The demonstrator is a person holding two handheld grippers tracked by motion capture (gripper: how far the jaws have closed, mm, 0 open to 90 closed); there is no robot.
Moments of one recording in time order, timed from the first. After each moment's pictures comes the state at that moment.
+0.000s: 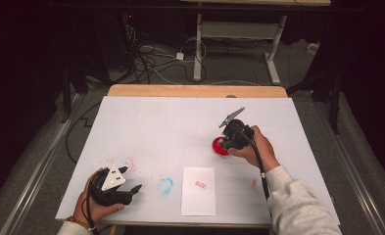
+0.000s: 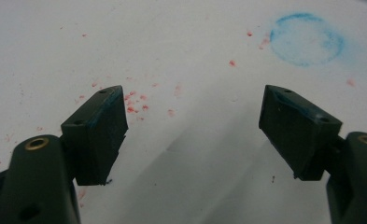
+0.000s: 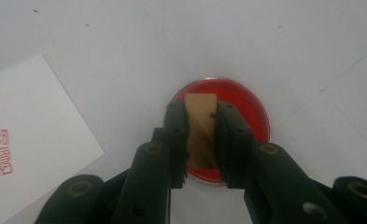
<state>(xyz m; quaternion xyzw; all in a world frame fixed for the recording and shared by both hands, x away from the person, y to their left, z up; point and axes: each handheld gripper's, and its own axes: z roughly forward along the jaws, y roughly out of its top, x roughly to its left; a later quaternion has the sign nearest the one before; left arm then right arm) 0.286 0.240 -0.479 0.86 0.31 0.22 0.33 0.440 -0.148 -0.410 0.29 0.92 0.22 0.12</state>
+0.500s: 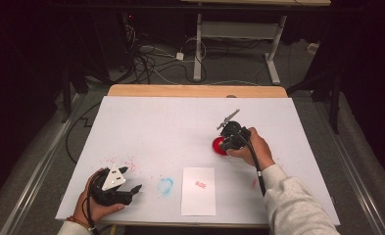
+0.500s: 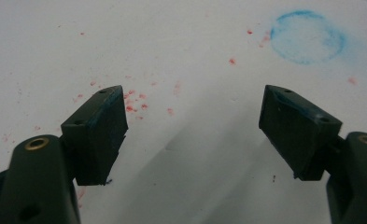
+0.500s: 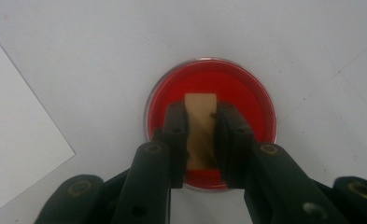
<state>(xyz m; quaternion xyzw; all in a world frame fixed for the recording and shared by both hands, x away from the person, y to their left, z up) 0.287 0.240 -0.480 0.86 0.31 0.21 0.33 0.453 -0.146 -0.431 0.31 0.93 0.19 0.11</state>
